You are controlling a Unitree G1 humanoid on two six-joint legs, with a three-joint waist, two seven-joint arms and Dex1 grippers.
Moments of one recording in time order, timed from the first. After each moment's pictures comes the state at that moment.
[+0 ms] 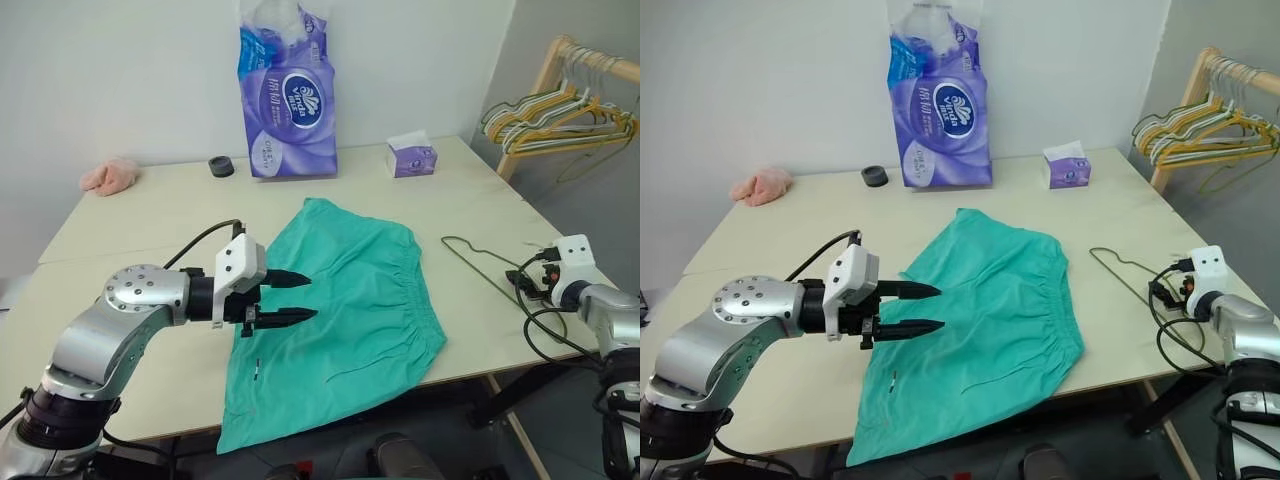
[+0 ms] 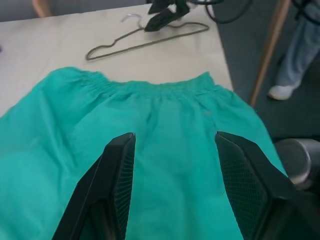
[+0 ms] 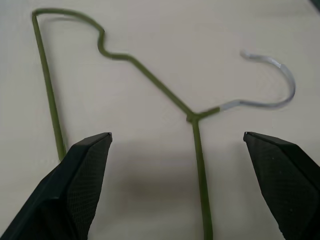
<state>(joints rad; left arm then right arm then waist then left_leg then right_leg) -0.32 0.84 -0.04 -0.42 -0.55 0.56 -1.11 -0.52 -0.70 -0.17 0.73 0.16 0.39 0.58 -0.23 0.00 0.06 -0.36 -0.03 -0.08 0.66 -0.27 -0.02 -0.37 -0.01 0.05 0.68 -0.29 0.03</state>
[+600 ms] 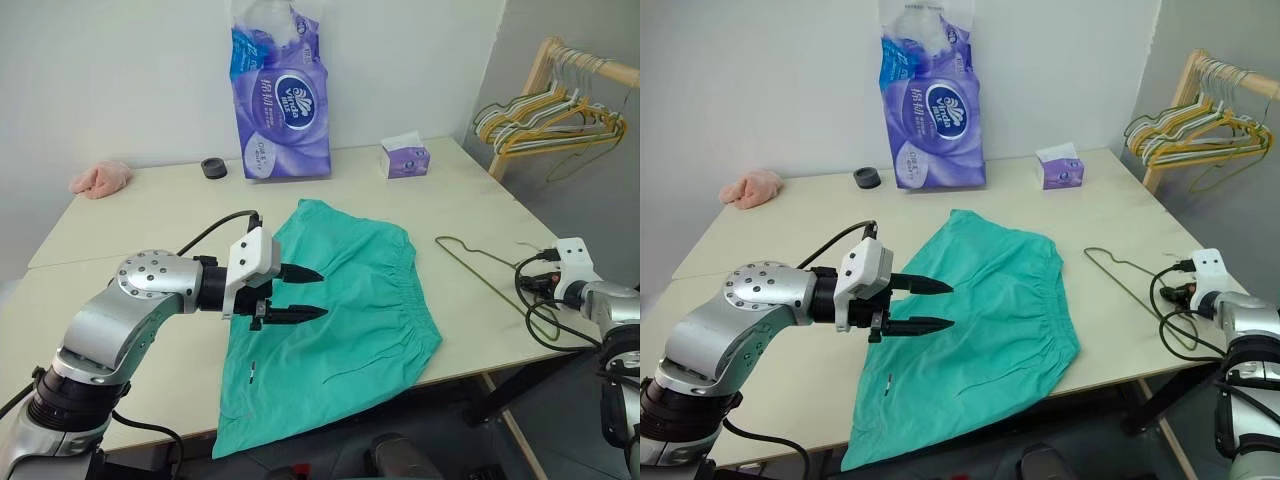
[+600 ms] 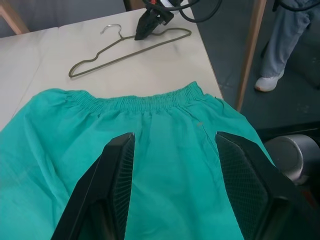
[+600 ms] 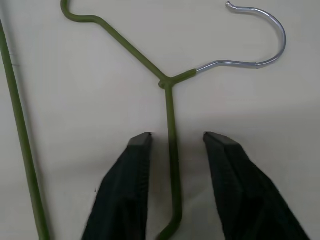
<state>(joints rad) -0.38 0.84 -0.08 -0.42 -0.54 0.58 -1.11 -0.65 -0.73 -0.11 0.98 0.09 0.39 0.65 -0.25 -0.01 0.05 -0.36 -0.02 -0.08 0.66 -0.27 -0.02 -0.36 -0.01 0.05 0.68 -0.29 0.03</state>
